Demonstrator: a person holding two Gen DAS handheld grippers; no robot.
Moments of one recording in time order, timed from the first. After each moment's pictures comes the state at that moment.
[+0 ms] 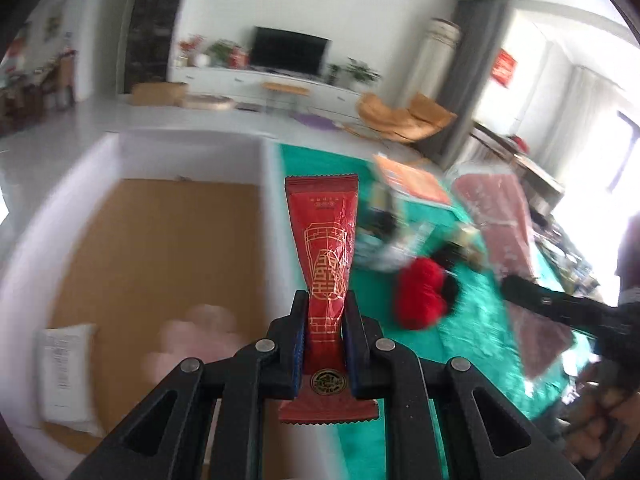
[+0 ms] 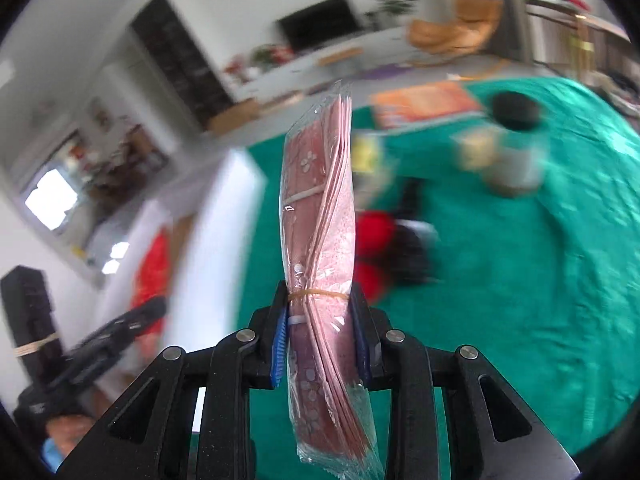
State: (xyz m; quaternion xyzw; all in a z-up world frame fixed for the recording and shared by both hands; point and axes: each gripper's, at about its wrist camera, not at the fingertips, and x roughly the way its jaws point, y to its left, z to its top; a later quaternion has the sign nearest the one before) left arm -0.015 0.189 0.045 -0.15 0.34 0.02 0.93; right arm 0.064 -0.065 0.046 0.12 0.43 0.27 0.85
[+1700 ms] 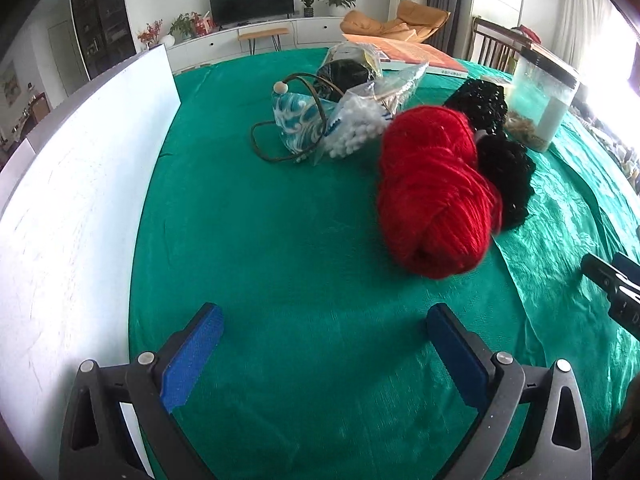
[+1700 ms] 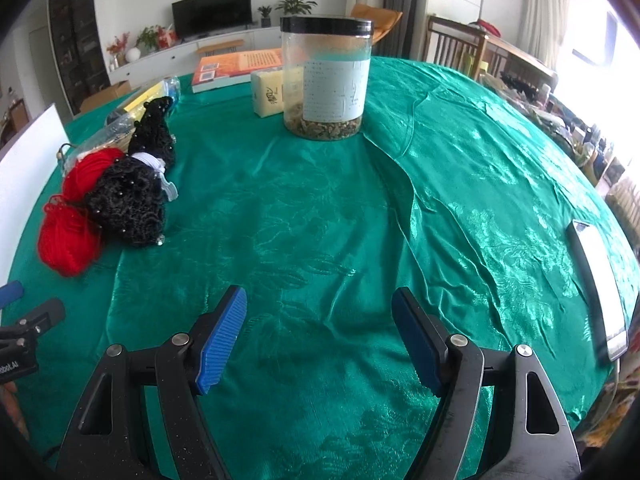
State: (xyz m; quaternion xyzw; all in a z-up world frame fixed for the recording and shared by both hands) left arm 0.106 0.035 -0.104 -0.01 0.46 0.02 0.89; right arm 0.086 -0.177 -0.084 -0.01 0.44 -0.01 0.90
